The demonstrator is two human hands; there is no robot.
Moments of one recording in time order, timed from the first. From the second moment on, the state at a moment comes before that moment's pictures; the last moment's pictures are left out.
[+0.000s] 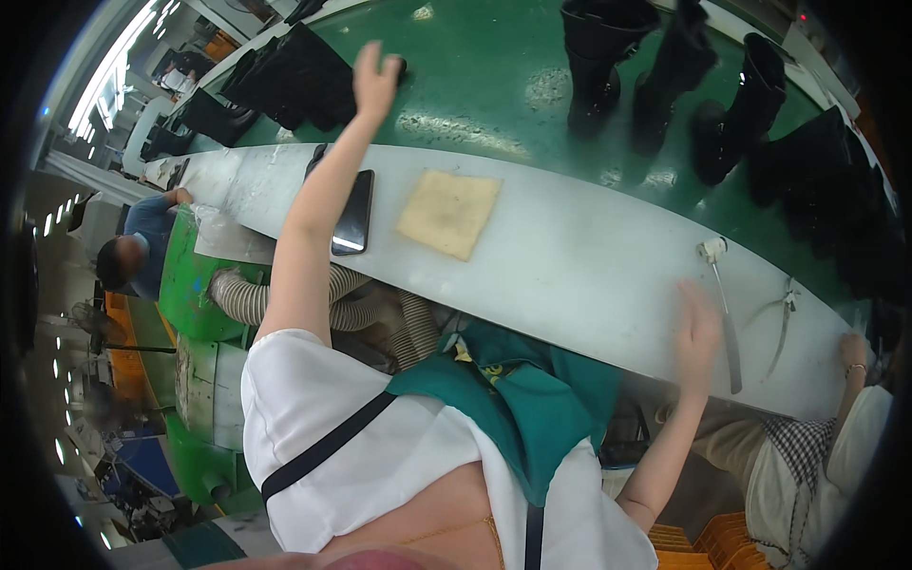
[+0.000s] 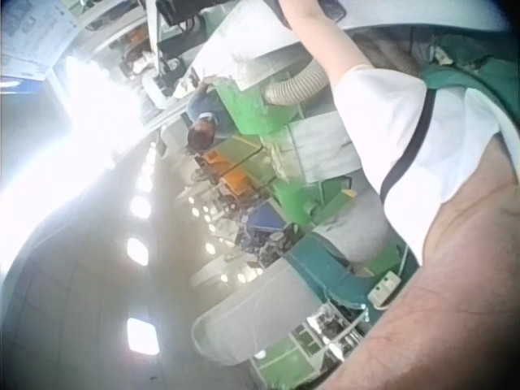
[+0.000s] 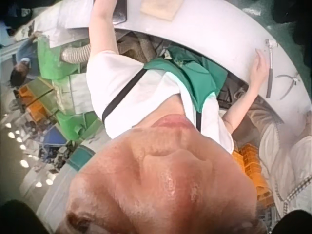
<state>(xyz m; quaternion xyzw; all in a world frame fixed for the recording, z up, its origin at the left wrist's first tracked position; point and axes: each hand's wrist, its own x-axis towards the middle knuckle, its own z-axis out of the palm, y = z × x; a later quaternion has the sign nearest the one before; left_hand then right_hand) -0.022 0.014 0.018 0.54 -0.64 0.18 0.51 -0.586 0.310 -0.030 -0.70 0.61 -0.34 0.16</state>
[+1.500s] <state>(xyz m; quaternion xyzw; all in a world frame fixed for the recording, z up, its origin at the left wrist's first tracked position) -0.402 0.319 0.038 -0.06 -0.84 -0.17 0.52 -0.545 0.202 0.022 -0.68 -0.12 -0.42 0.58</state>
